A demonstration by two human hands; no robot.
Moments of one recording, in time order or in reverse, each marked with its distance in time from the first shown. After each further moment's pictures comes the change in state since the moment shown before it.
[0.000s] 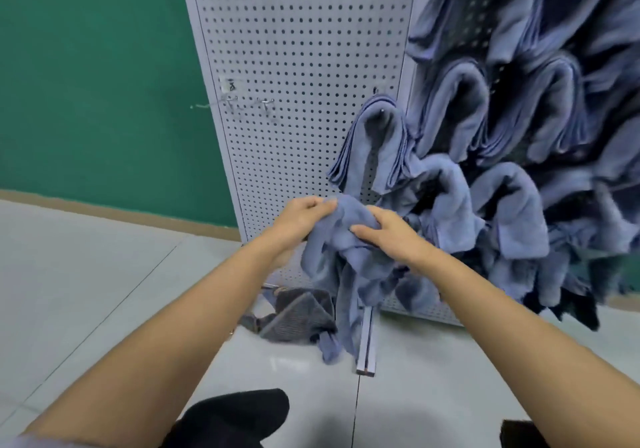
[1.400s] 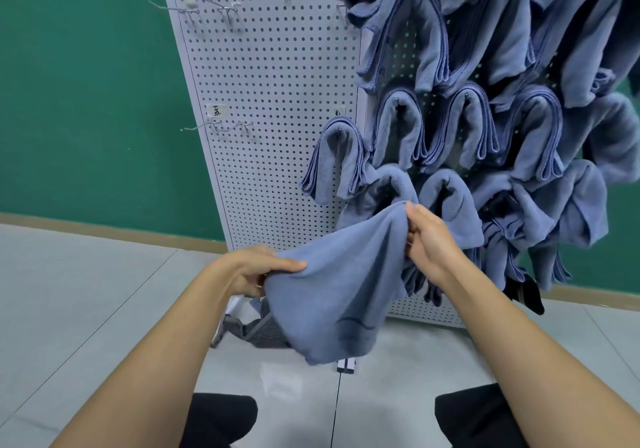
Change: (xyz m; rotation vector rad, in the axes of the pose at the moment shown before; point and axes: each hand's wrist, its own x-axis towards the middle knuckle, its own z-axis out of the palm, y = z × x) left_hand -0.066 -0.006 -0.007 0.050 -0.178 -0.489; right_hand -0.091 0.006 -0.061 0.862 0.423 0.143
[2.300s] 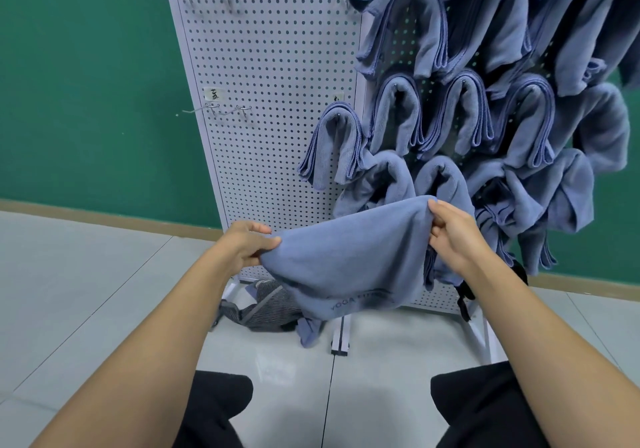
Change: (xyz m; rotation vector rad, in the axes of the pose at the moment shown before) left_hand -0.005 -0.006 0.001 -0.124 0.399 0.152; right_hand -0.011 -0.004 -0.040 0.041 0.112 0.022
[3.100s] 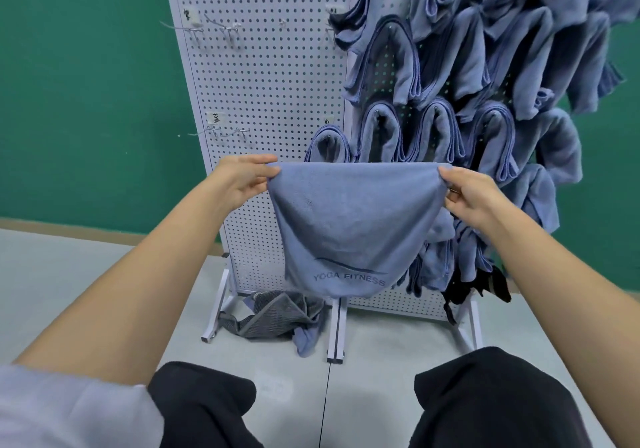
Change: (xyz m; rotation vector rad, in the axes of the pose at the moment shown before) left_hand -0.035 0.114 -0.018 -0.310 -0.071 0.262; right_hand 0.010 -0.090 -0.012 -0.076 0.112 -0.038
